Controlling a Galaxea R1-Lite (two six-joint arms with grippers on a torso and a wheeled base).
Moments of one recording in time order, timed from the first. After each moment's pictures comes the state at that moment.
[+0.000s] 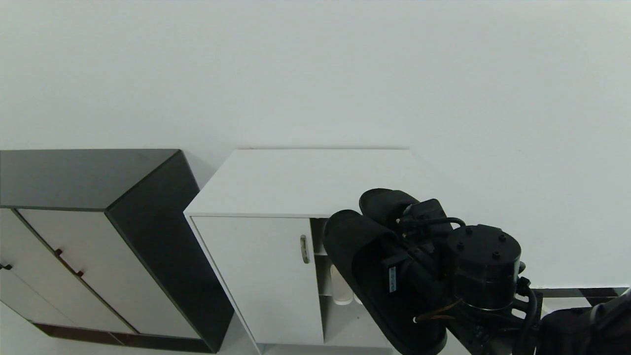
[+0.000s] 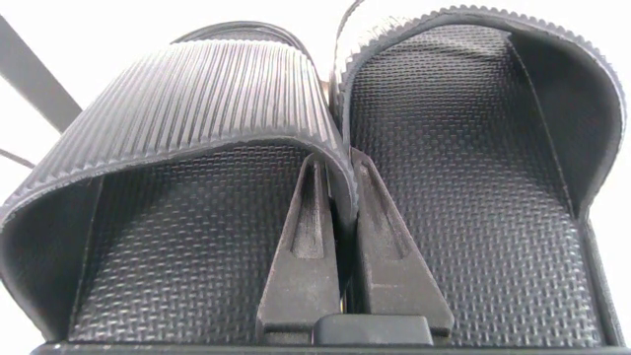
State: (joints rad) left arm 0.00 0.00 0.00 0.00 -0.05 0.03; right arm 0.90 1.83 -0.63 -1.05 -0.51 0.06
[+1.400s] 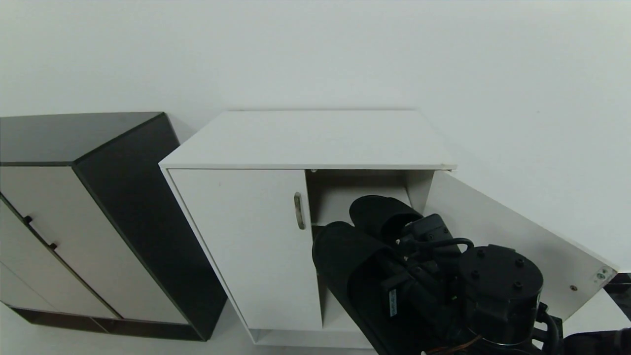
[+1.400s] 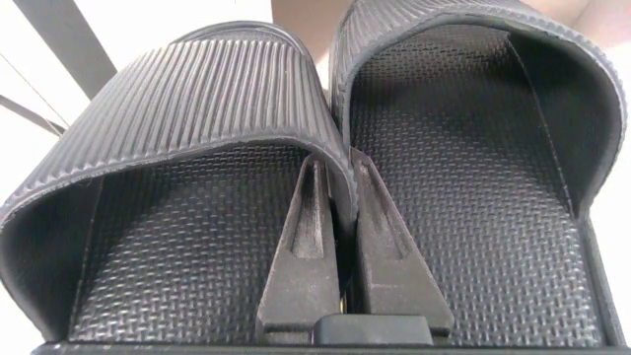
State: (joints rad) left arm 0.00 0.00 0.00 0.00 -0.05 0.03; right arm 0.97 1.80 -0.56 -1.09 -0.51 0.05
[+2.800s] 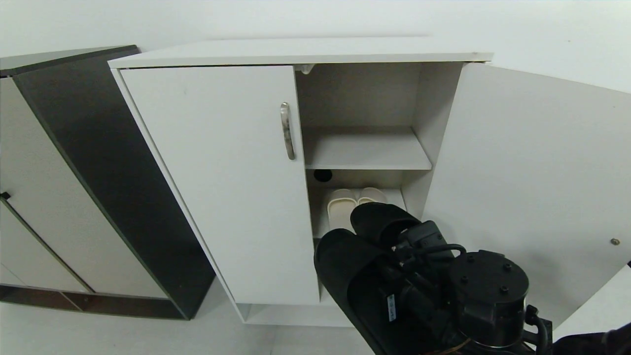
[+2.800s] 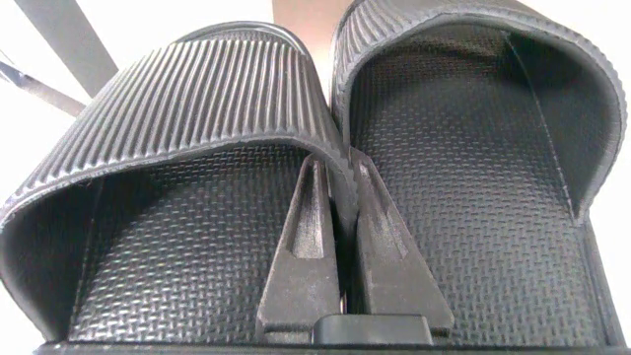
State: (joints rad) left arm 0.00 0.00 0.00 0.00 -0.05 0.02; right arm 0.96 1.83 -0.55 -1.09 -0.51 0.06
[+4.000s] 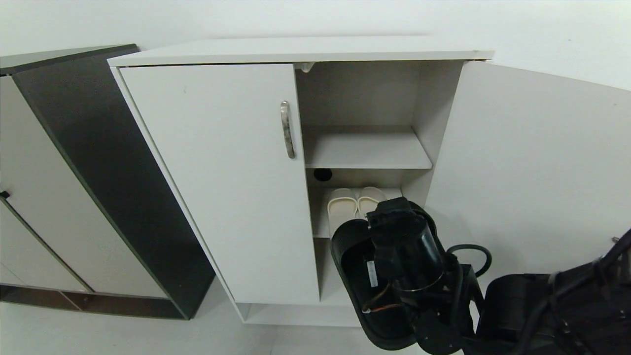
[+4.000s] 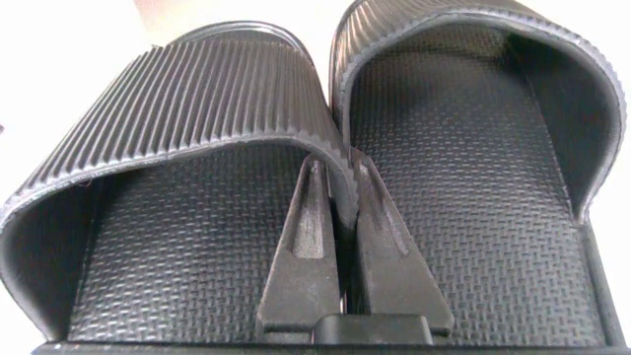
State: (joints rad) left arm 0.00 0.00 0.00 0.00 -0.05 0.03; right arm 0.96 1.90 -0.96 -0.49 -0.81 0.21
